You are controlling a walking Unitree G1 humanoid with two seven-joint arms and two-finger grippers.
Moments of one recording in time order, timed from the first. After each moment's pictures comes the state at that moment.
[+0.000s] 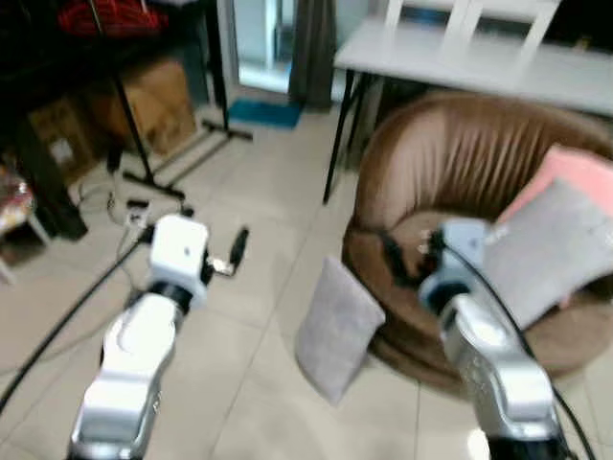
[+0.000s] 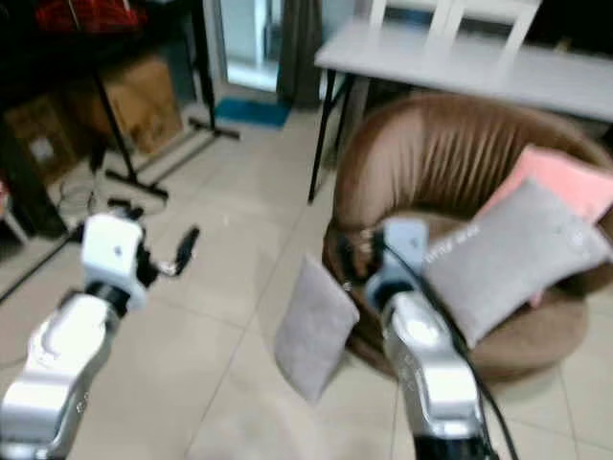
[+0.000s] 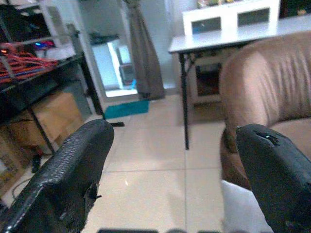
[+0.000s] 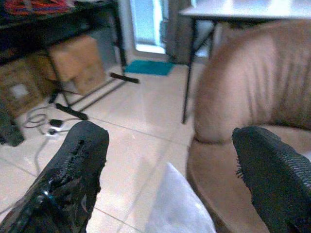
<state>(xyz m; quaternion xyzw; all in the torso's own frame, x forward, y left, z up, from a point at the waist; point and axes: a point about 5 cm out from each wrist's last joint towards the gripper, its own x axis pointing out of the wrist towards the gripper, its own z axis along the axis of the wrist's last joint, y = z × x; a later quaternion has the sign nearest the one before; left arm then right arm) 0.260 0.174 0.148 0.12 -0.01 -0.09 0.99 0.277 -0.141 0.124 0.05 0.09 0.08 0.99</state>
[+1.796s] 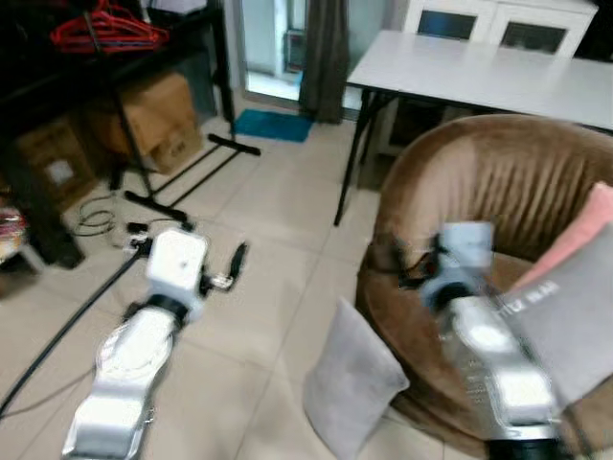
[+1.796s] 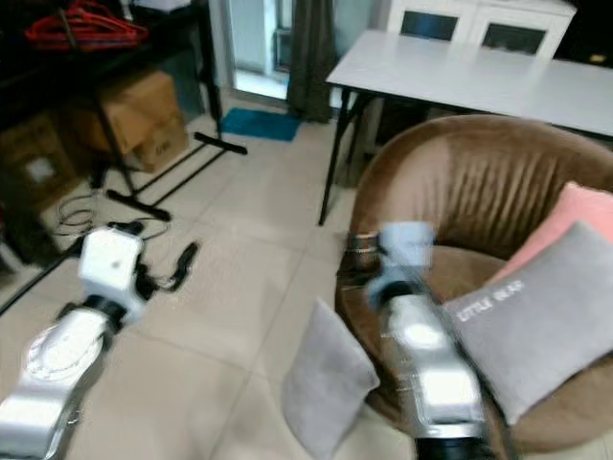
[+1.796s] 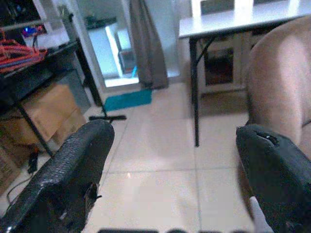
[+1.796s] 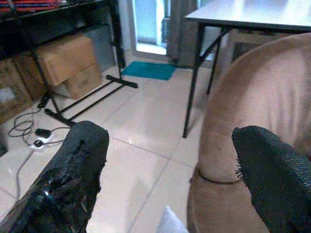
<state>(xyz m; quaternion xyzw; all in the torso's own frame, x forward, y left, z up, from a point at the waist) 0.250 0.179 0.133 0.12 0.02 -0.10 0.99 0.274 -0.138 0.120 0.03 0.09 0.07 0.99</state>
